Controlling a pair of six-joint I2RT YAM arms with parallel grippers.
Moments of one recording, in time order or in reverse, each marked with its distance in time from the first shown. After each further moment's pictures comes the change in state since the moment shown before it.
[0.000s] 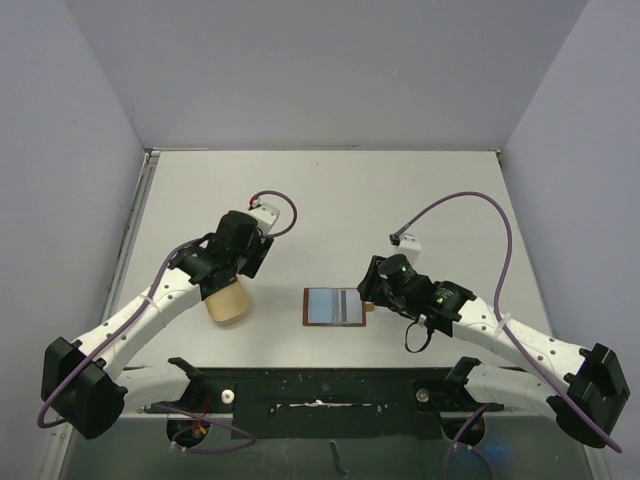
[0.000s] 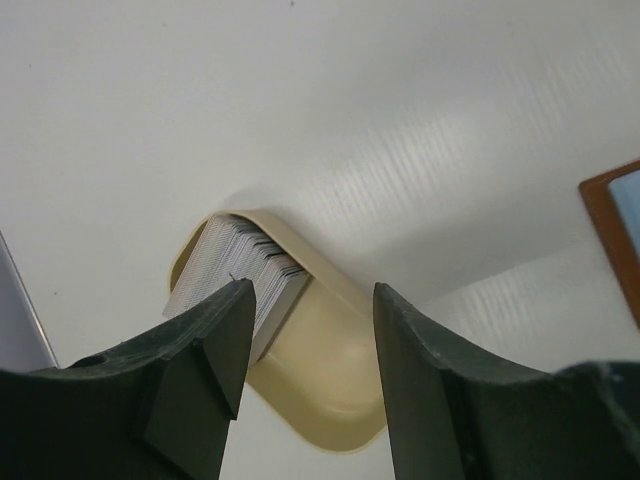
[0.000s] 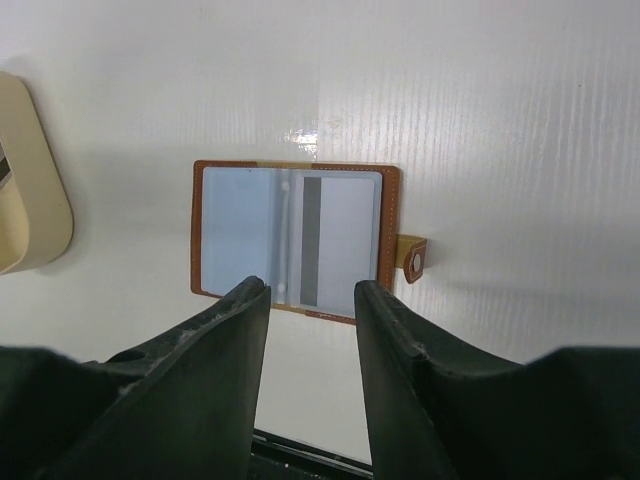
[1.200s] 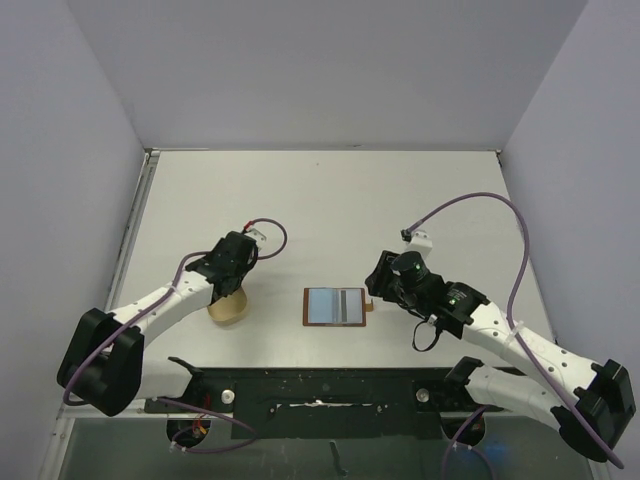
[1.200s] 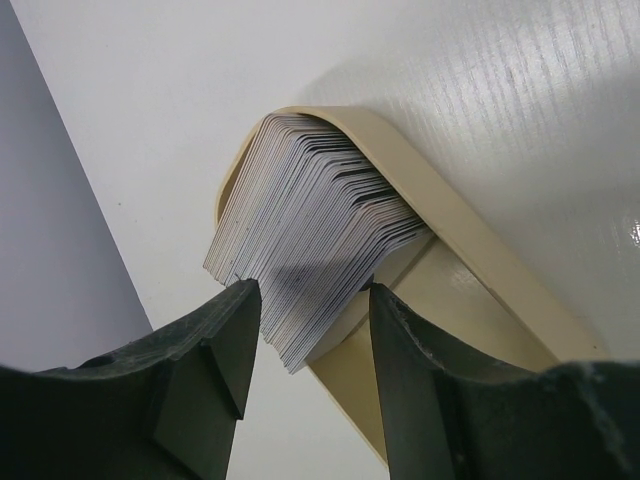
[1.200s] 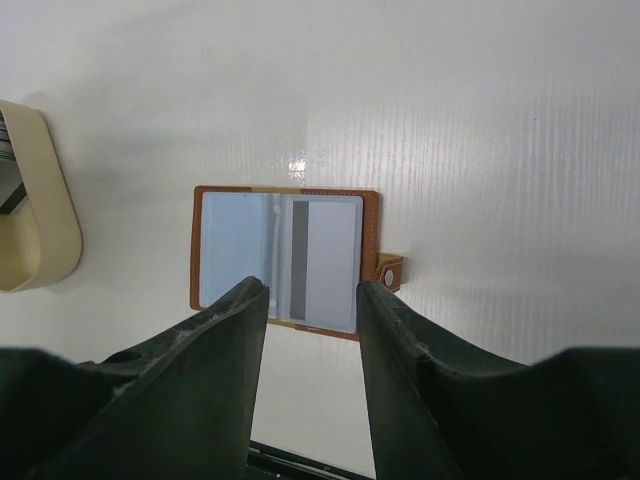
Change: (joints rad) left arm 0.122 0.124 -0.265 0.161 -0.243 0.196; right arm -0.060 -0.076 -0.007 -0.014 -0.011 -0.047
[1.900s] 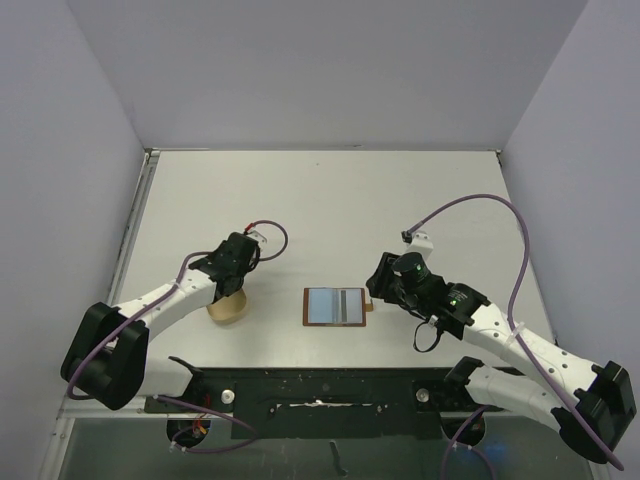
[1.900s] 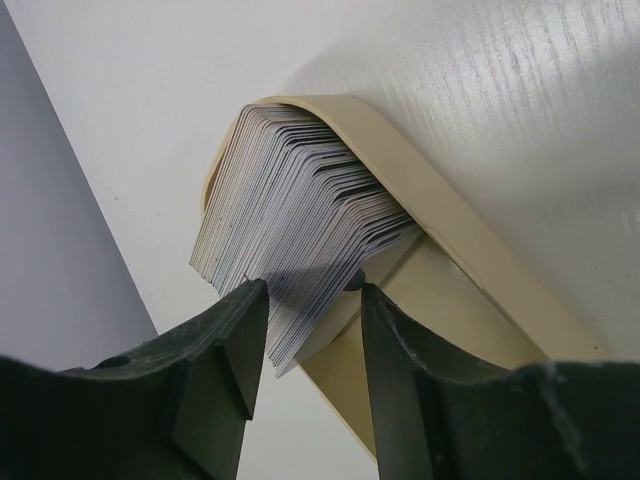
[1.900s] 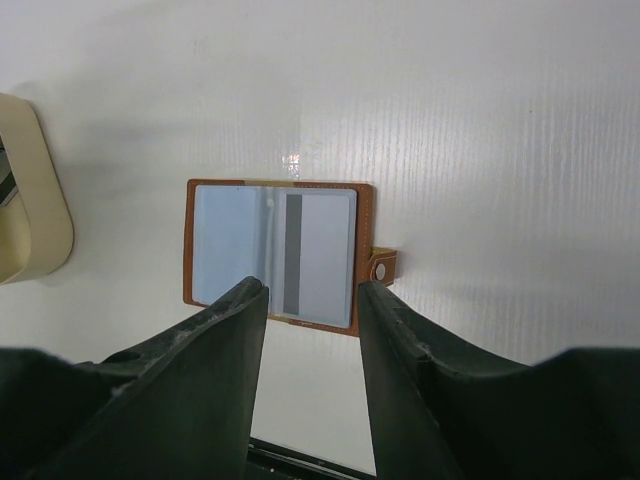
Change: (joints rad) left arm -0.002 0.039 0.000 -0.001 -0.011 0.000; right arm -0.012 -0.022 -0.012 -0.007 -0.010 -0.009
